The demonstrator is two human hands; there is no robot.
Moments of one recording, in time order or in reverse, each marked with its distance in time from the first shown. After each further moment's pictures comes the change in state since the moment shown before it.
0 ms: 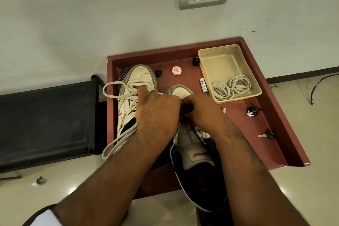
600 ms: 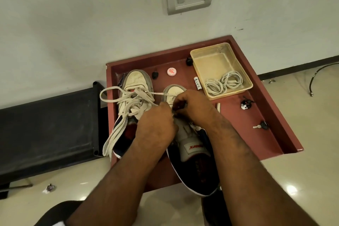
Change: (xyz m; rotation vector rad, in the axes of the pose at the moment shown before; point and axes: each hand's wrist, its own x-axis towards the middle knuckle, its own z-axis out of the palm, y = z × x) left_hand -0.024 0.006 0.012 -0.443 -0.134 -0.075; right_hand -0.002 0.005 0.005 0.065 0.080 -0.098
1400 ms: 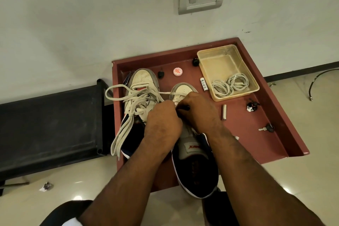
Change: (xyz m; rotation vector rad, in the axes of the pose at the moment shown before) left_hand 0.010 -0.010 0.004 -0.206 0.076 -0.067; right_hand -0.002 -0.007 0.019 -0.295 0.104 -0.029
